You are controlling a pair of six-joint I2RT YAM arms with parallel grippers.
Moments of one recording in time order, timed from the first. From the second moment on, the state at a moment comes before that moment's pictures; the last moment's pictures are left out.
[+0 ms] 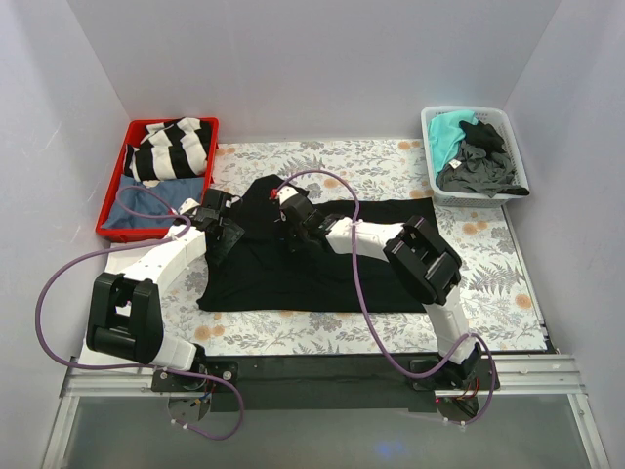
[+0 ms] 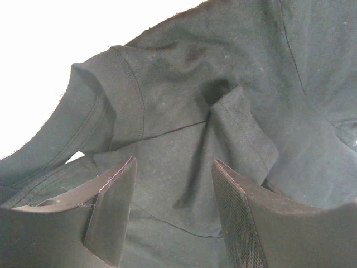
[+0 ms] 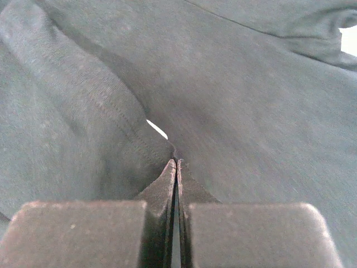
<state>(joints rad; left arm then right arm) -0.25 1.43 0.93 -0.58 -0.28 -1.12 0.89 2.11 1.44 -0.09 0.10 0.22</state>
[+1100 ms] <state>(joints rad) -0.24 1.63 1.04 -0.49 -0.22 -1.08 0.89 2.01 1.38 -0.23 0.37 0.28</state>
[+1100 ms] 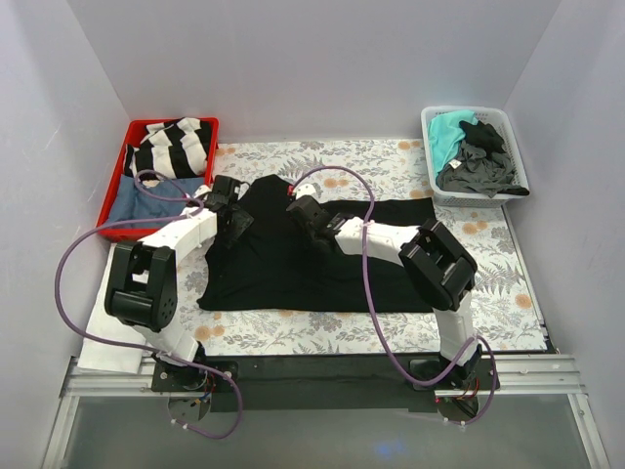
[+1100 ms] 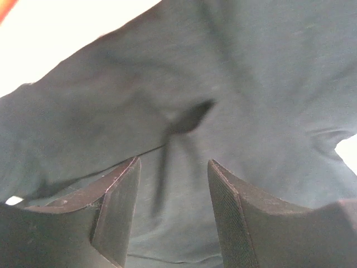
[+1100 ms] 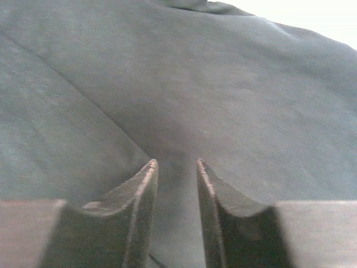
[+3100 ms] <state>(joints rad) -0.24 2.35 1.89 -0.39 -0.21 -0.55 0.63 1.81 1.20 -0.27 0.33 0.37</state>
